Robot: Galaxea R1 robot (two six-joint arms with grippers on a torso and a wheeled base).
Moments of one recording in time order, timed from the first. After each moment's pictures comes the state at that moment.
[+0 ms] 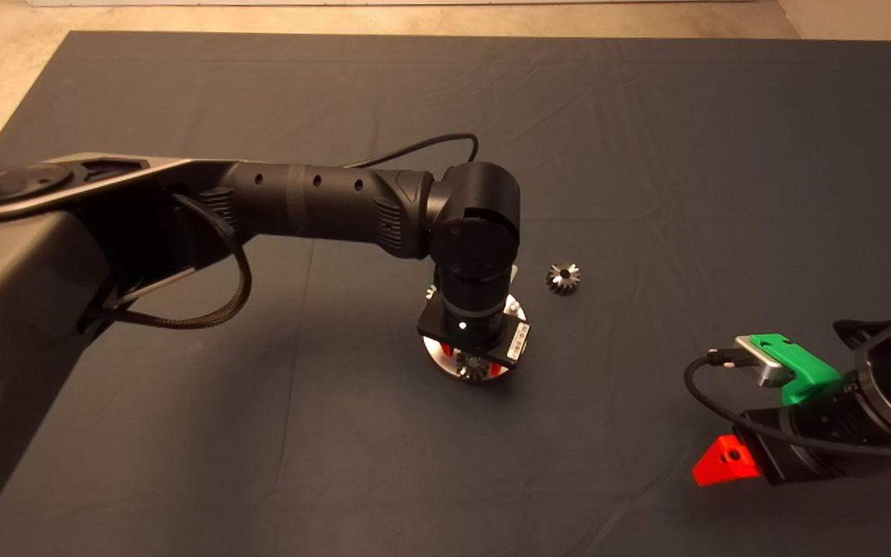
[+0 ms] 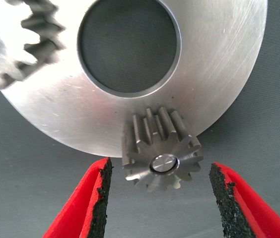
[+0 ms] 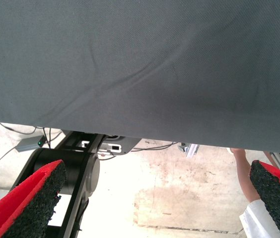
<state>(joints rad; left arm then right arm) -0.32 2.94 -1.19 0.28 1.53 -1.32 0.38 2.16 -0.41 -0.08 -1.53 1.72</state>
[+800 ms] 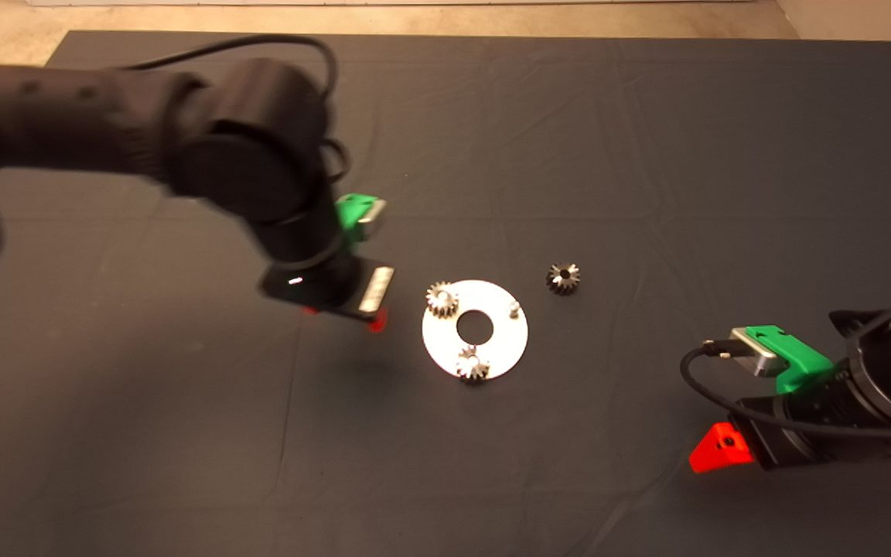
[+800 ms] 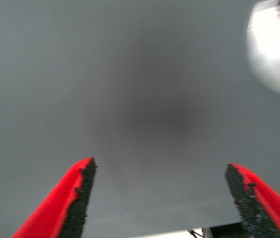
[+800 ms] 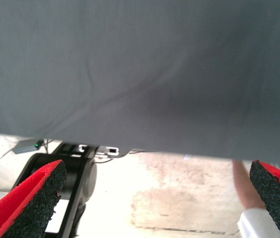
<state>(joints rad) -0.53 2.39 -0.76 0.21 1.52 -1.48 0.38 2.16 -0.49 -0.08 -1.53 1.63</state>
